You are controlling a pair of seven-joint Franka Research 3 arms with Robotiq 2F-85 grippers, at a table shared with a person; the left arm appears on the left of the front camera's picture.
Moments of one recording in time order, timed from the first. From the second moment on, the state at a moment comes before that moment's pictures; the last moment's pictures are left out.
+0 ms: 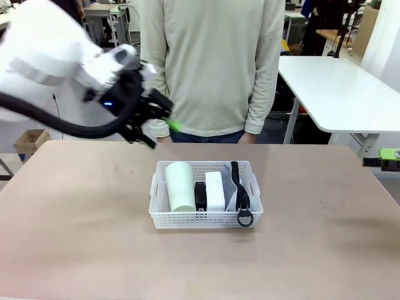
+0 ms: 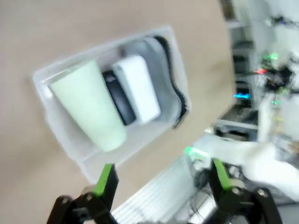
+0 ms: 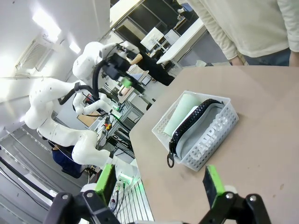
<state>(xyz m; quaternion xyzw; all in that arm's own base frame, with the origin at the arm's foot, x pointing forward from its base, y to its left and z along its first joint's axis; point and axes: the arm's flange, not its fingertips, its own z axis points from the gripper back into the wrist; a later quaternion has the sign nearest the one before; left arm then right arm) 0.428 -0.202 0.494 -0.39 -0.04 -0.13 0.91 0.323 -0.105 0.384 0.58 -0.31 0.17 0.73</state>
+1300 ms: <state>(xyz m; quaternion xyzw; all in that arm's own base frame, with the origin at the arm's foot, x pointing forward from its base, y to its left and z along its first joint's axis) 0.291 0.120 0.398 -0.70 -0.16 -0.02 0.69 0.323 -0.105 0.384 0.58 -0.31 0.17 0.73</state>
